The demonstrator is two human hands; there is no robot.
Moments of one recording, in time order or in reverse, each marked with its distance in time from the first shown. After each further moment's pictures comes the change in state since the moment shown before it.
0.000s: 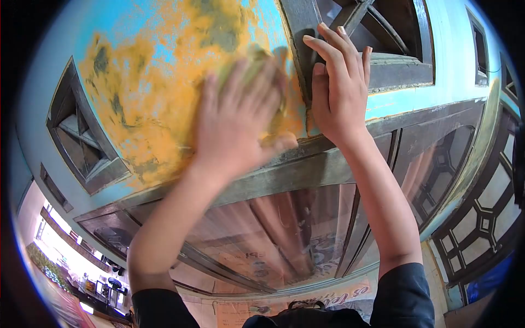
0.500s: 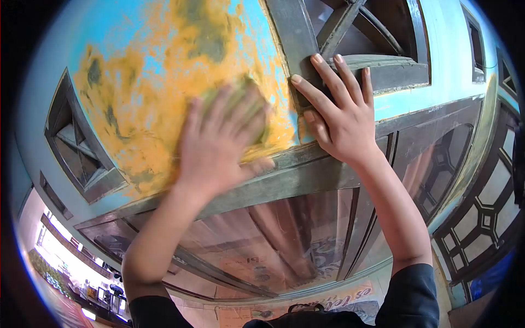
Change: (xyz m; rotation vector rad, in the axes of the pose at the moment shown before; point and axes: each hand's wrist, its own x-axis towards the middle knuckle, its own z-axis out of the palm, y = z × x) left_hand -0.019 -0.015 -0.002 0.084 -0.176 0.118; right_hand -0.029 0.015 -0.035 -0.201 -0.325 -0.119
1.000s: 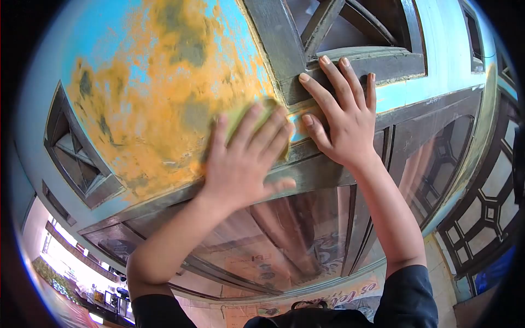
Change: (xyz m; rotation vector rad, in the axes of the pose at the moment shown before) left_hand 0.003 0.051 0.018 -0.104 0.078 0.065; right_hand -0.020 0.008 0.001 0.000 0.026 0.119
